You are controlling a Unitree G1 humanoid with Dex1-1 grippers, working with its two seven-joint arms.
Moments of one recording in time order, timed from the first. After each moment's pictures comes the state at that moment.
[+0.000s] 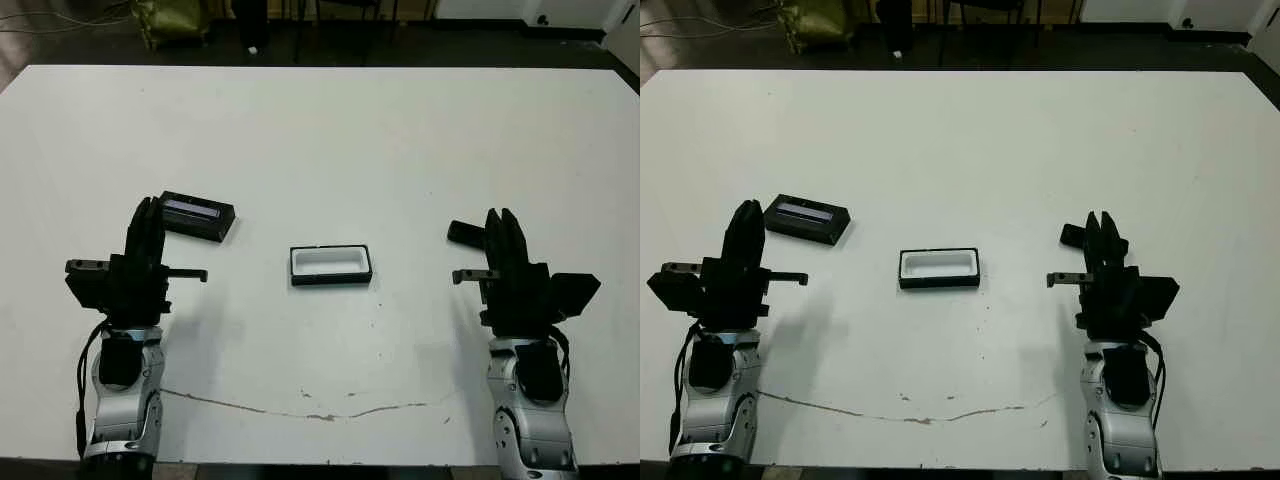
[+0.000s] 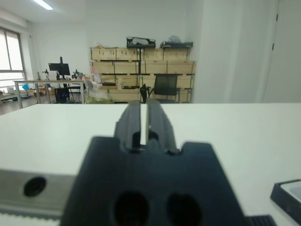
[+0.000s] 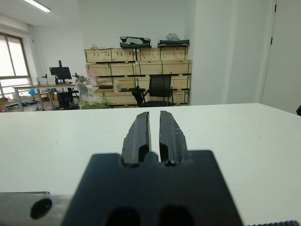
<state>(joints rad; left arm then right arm) -0.03 0.14 0.14 0.12 -0.13 -0.48 -0.14 0.03 -0.09 -0.08 -0.12 0.08 -0.26 0.06</state>
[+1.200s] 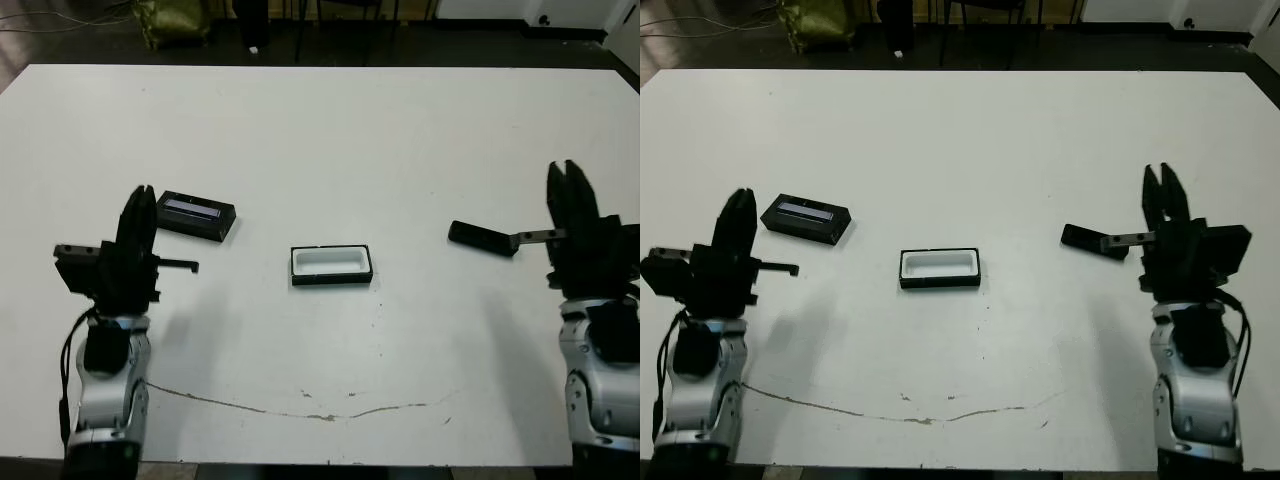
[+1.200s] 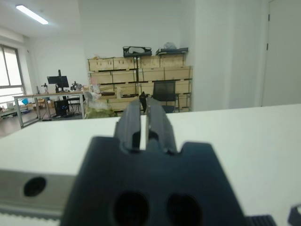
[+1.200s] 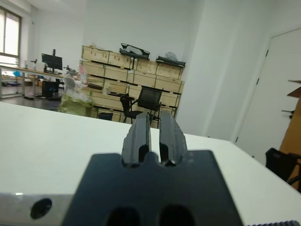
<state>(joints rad) -0.13 0.22 0.17 0.09 -0.15 -0.43 -0.17 -0.13 -0.35 -0.24 -0.12 0.12 -0.14 0.15</state>
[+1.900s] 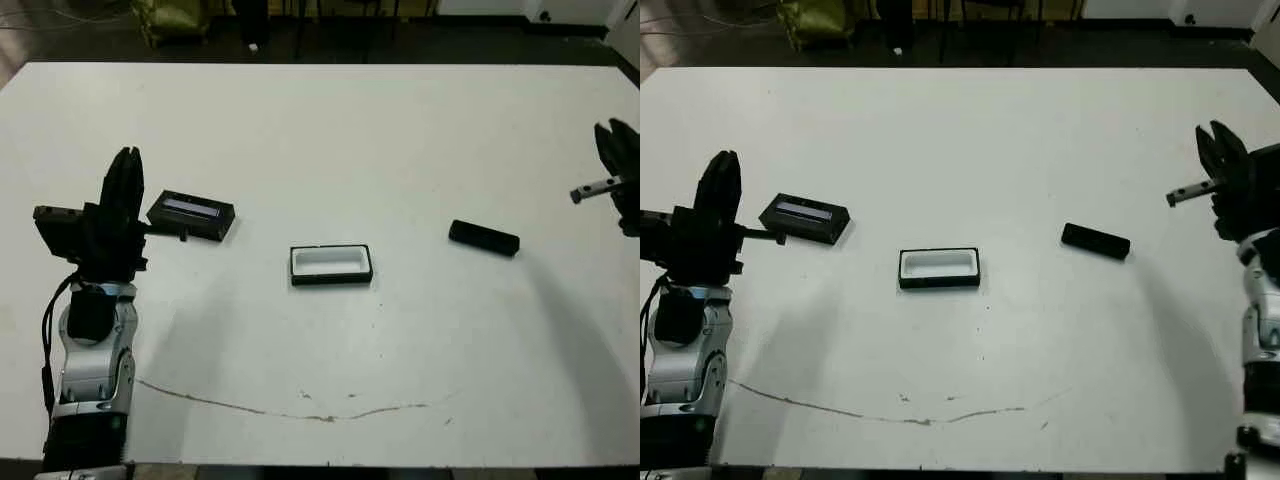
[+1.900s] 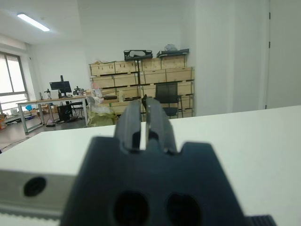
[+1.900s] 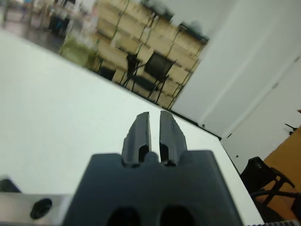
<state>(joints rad) -0.17 0.26 0.19 0.07 -0.15 -0.37 -0.16 -0.46 -0.72 -0.22 0.47 0.07 -0.19 0.47</state>
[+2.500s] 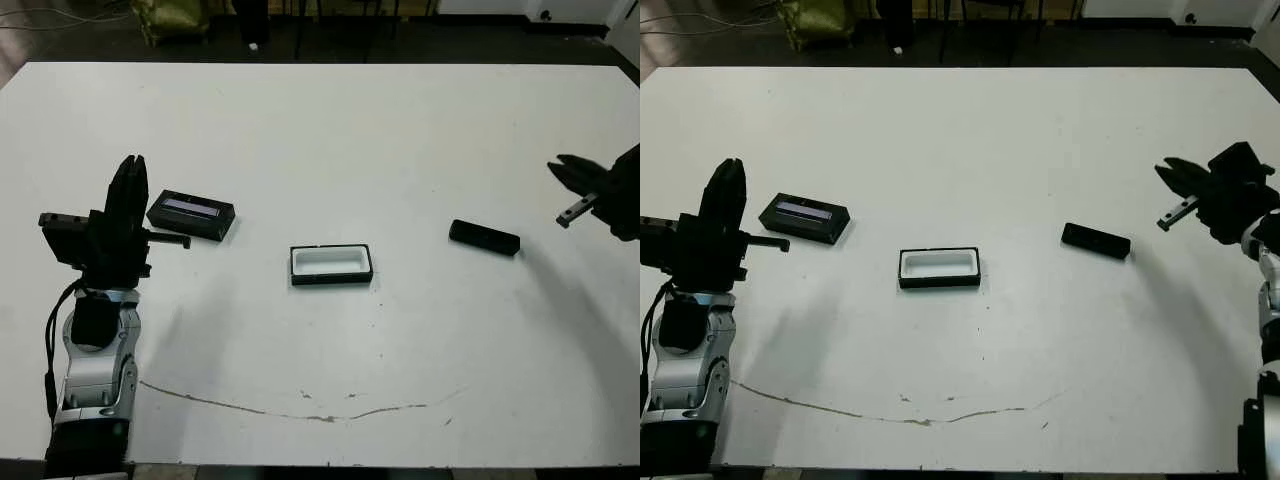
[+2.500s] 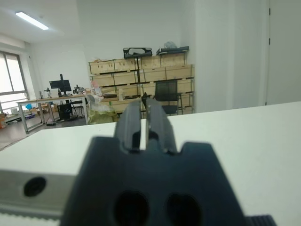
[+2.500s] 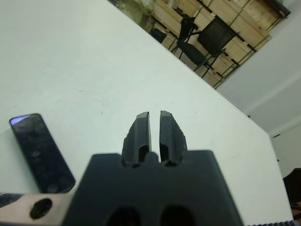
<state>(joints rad) -0.15 0.25 0.18 0.07 -0.13 -0.39 -0.16 -0.66 -0.78 -0.08 0.93 0.02 -0.37 0.76</state>
